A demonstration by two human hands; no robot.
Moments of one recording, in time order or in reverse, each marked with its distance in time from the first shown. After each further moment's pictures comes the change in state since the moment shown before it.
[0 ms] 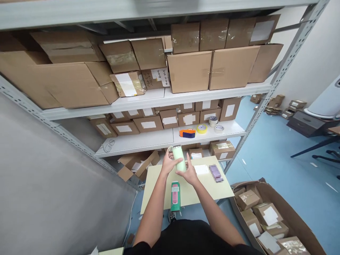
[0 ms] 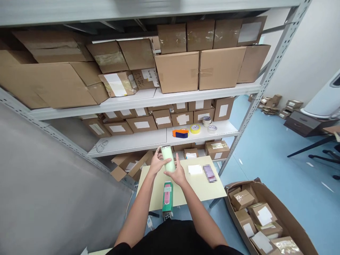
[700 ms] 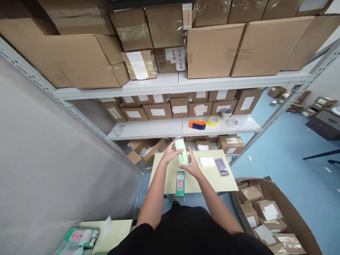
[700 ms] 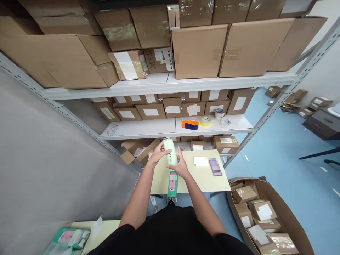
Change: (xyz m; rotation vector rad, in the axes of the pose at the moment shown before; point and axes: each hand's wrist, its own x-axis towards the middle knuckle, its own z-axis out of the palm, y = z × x) left_hand -0.001 0.000 -0.043 -0.056 -0.175 -0.083; right_hand -0.002 0.015 0.023 0.109 -0.236 0.047
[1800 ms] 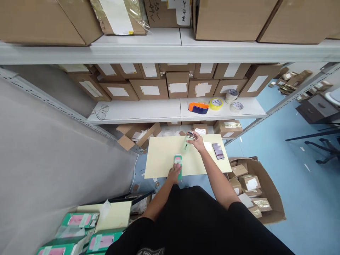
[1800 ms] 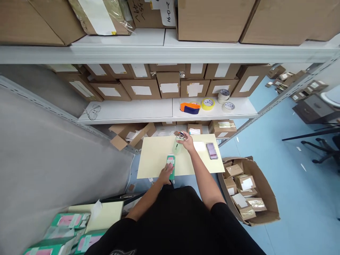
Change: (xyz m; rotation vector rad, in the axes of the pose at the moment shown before) left_hand -0.117 -0.291 0.001 1.163 -0.547 -0.331; right_hand 0.093 0.071 -0.065 -0.033 0.256 0.111
